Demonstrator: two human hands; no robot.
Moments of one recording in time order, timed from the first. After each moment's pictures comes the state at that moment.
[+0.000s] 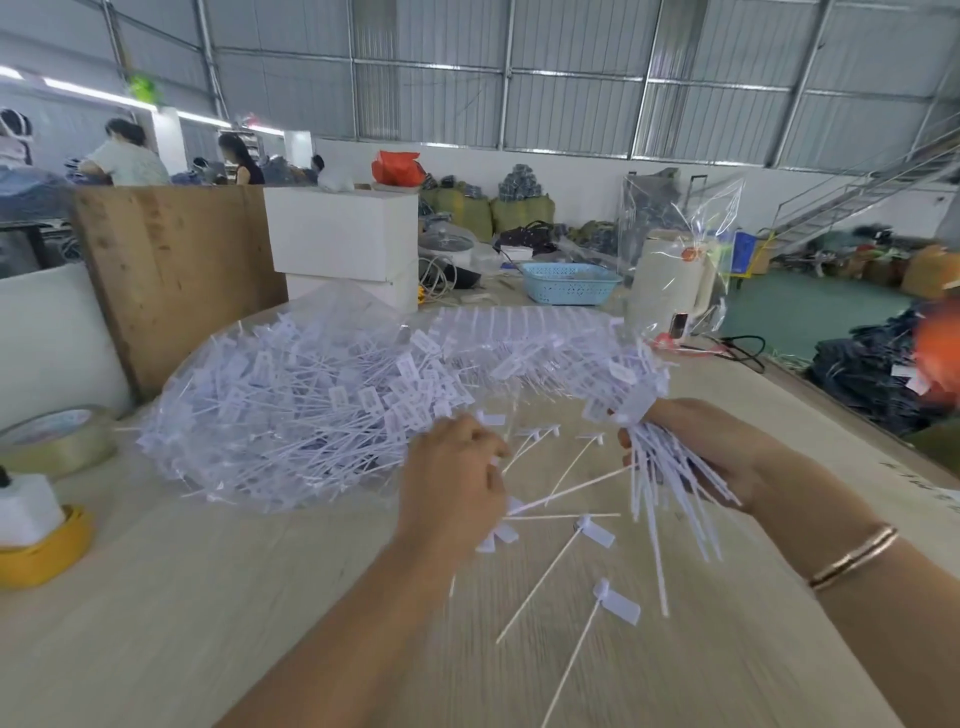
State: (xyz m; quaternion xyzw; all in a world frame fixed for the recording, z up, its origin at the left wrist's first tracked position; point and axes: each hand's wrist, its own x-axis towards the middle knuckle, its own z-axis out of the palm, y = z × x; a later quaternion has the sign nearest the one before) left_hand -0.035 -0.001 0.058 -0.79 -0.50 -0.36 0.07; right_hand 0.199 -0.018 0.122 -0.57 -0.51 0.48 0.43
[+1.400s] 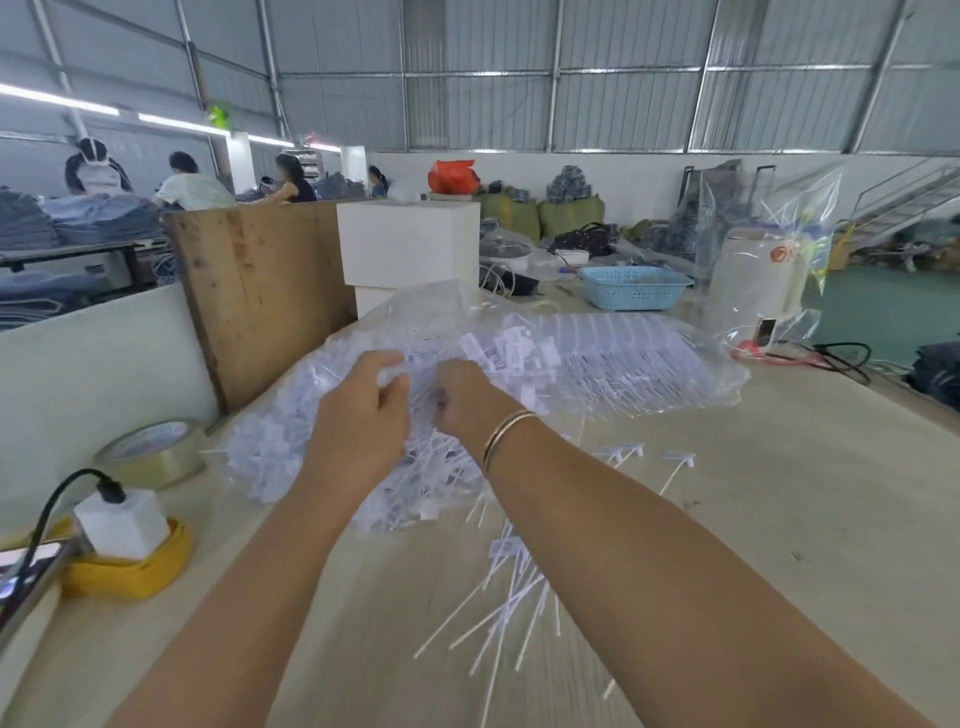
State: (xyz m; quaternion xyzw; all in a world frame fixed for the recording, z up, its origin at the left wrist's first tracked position) left_hand -0.164 0.024 0.113 -0.61 -0.56 -0.54 -0.15; right_hand -0.083 0.118 0.123 -0.52 -0.36 0.61 0.47
